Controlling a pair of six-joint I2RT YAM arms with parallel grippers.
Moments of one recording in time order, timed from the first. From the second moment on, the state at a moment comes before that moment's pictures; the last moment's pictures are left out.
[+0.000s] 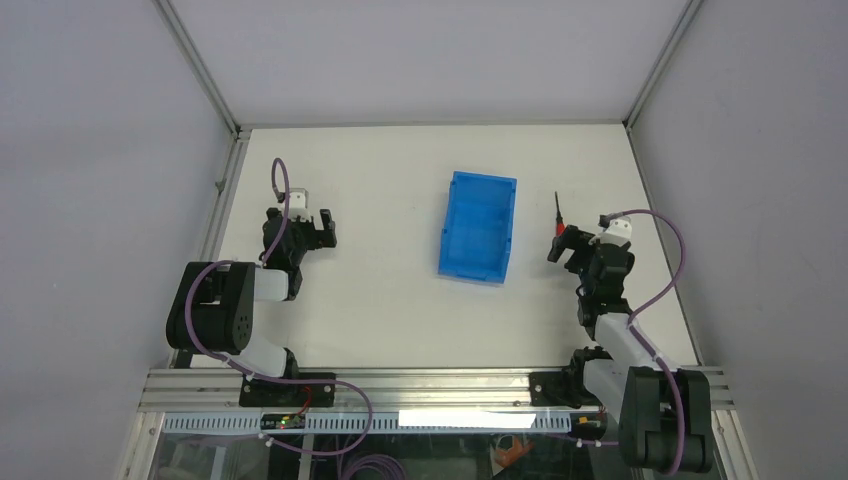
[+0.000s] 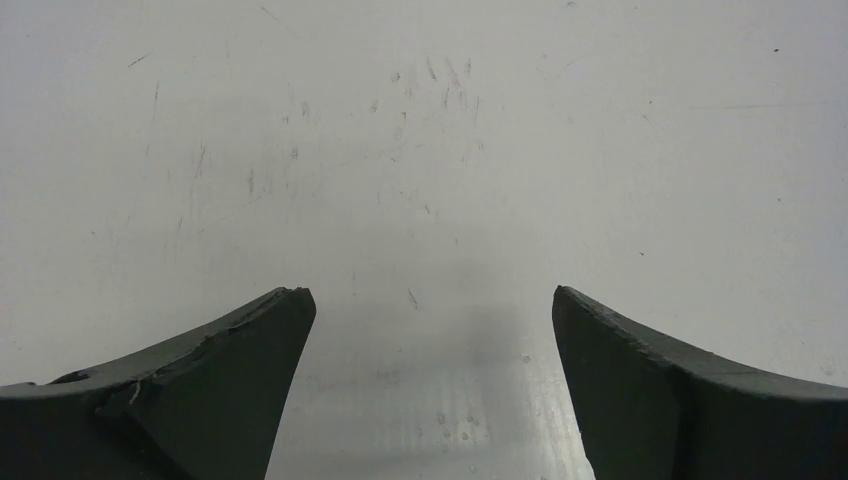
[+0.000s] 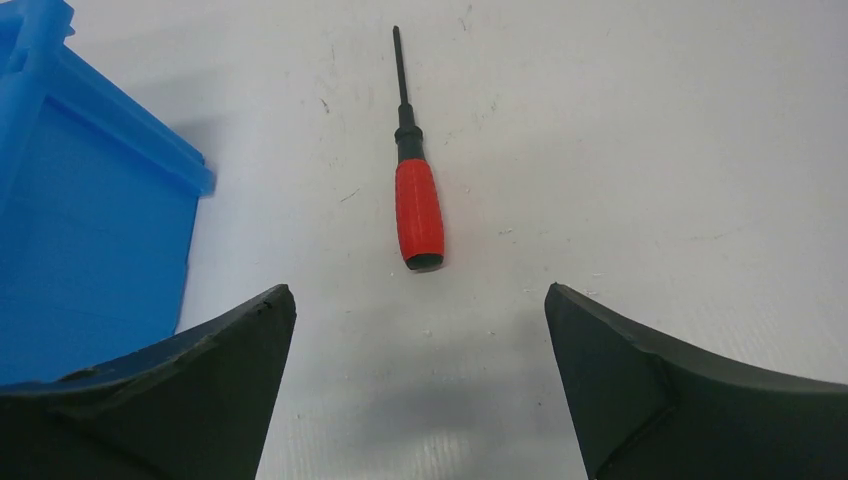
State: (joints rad) left arm -0.03 1.54 0.38 0.84 -0.01 -0.03; right arm -0.06 0.96 0.19 0.43 0.04 0.23
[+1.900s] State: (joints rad) left arm -0.03 1.54 0.38 0.84 -0.01 -0.03; right arm -0.05 1.81 1.47 -0.89 0.04 0.22
